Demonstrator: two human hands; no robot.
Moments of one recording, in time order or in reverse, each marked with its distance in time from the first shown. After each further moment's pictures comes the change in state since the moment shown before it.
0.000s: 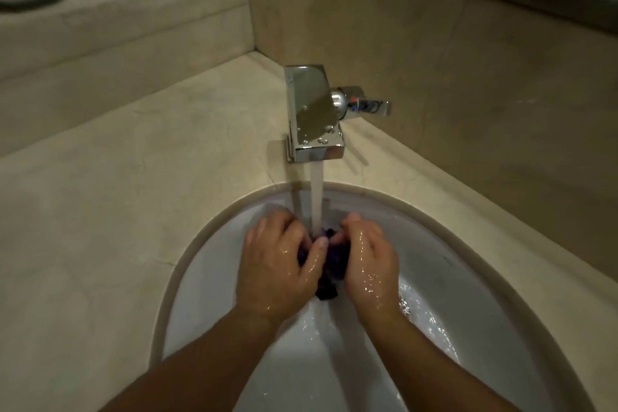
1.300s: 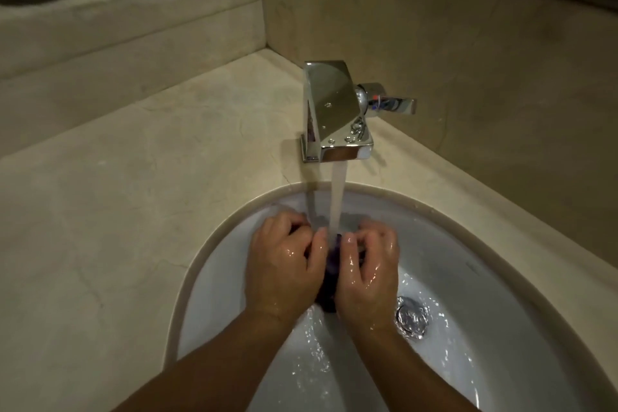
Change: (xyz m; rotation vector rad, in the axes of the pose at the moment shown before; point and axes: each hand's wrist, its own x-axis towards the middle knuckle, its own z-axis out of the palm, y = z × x) left_hand 0.004 -0.010 0.003 -0.060 0.090 -0.047; right_hand -0.014 0.024 0.024 -0.193 0.104 -0.262
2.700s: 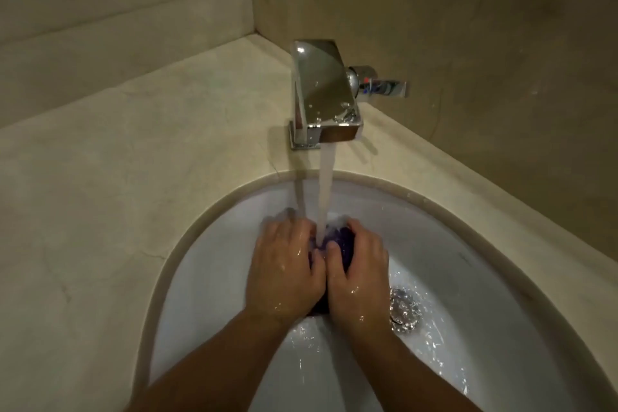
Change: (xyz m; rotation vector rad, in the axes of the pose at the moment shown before) left_hand -0.014 -0.007 0.027 0.172 -0.196 0.013; right_hand -0.006 0.037 -0.005 -0.272 -0.185 0.078
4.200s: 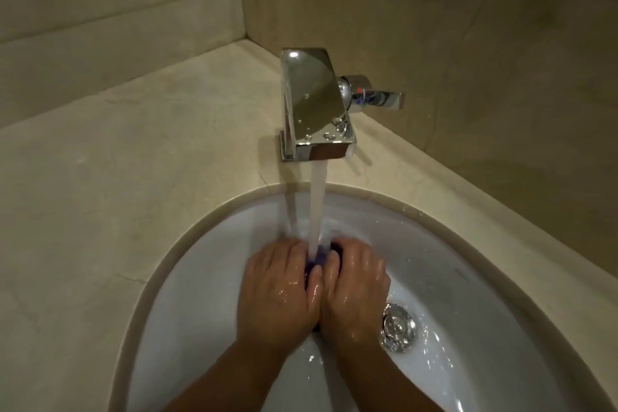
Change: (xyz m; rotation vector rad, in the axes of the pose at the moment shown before) left_hand -0.009 -0.002 0.011 0.096 0.064 0.068; right_hand 0.008 0.013 0.014 -0.258 0.161 -0.118
